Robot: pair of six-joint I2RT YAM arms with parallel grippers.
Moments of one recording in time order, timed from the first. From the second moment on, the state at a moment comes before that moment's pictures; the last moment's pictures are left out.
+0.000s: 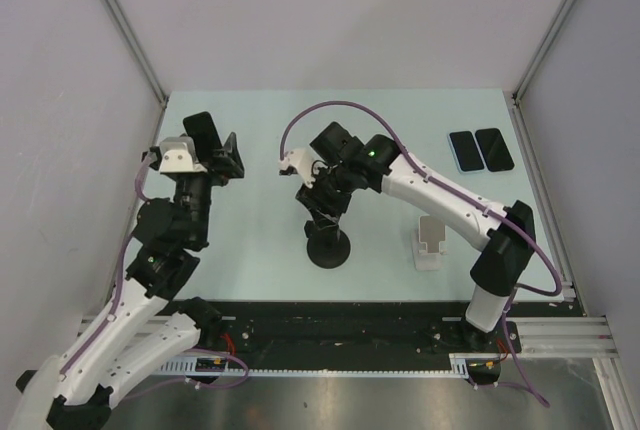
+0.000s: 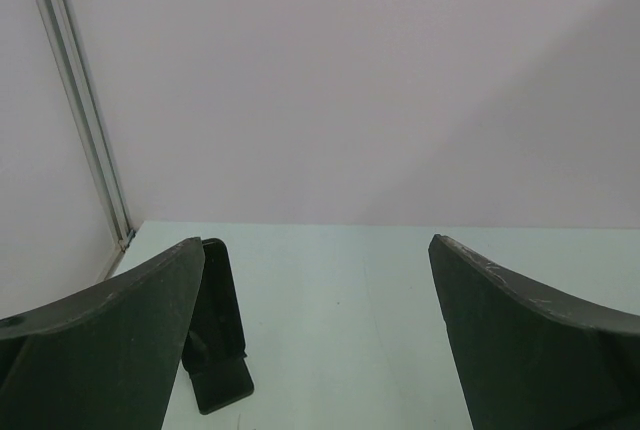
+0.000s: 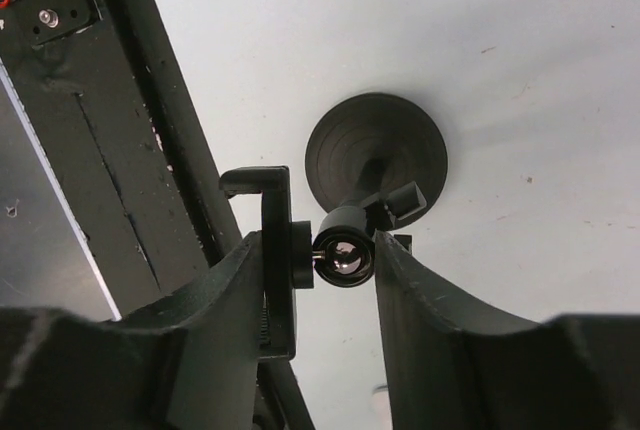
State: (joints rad) left arm -0.61 0.65 0.77 0.22 -0.57 0.13; right arm 0.90 1.76 1.74 -1.01 -0.33 -0.24
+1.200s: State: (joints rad) left arm -0.61 0.68 0.75 0.22 -0.55 0.14; right arm 0.93 1.53 1.58 -1.21 -0.18 -0.35
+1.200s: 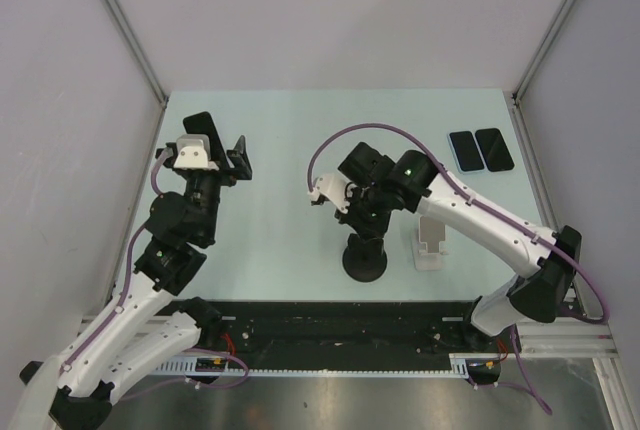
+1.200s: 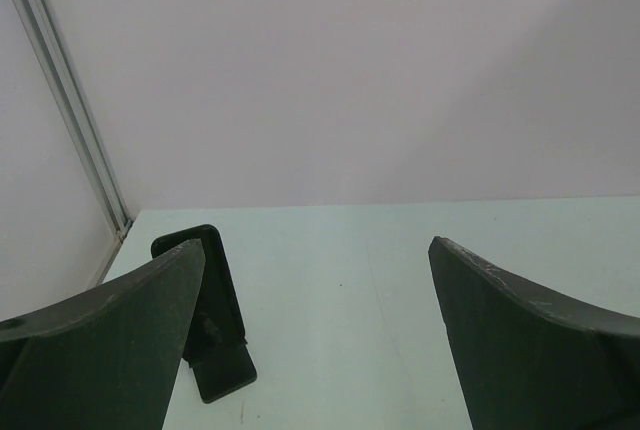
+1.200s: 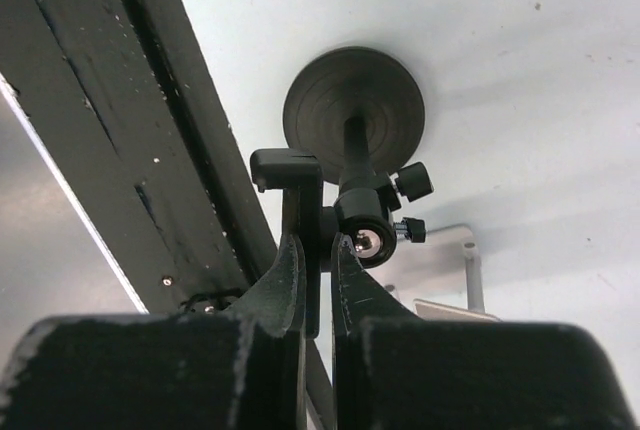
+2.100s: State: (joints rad) left arm -0.61 0.68 0.75 0.22 -0.55 0.14; right arm 0.90 1.40 1.58 -1.19 -0.16 -0.36
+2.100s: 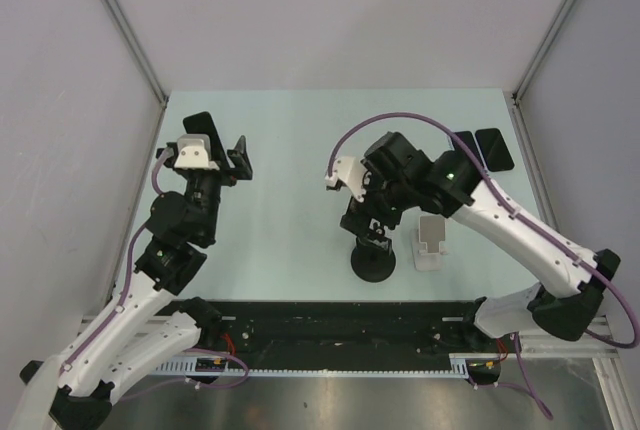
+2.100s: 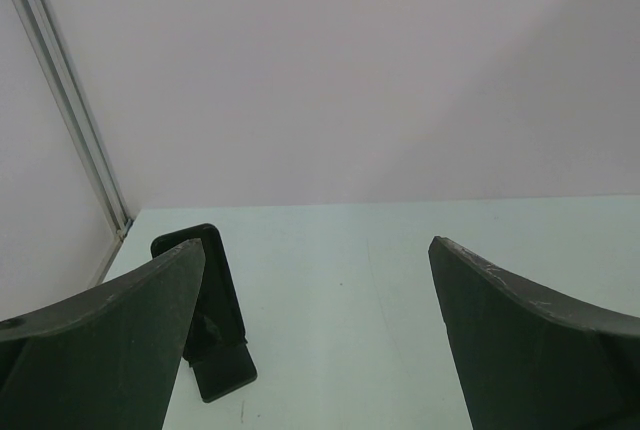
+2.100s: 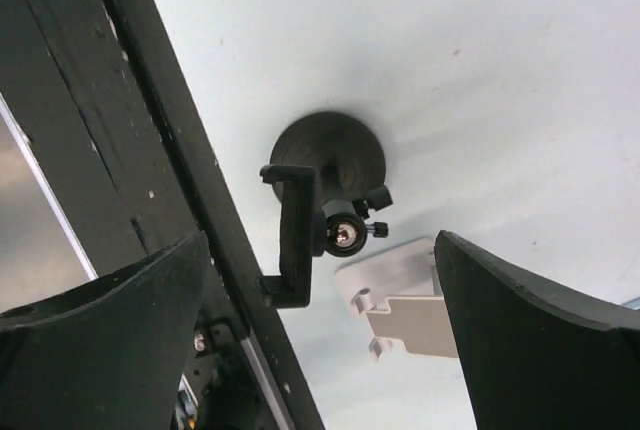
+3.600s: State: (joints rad) left arm 0.02 1.68 1.30 -0.08 -0.35 -0.24; right arm 0.49 0.60 0.81 -0.36 0.38 0.04
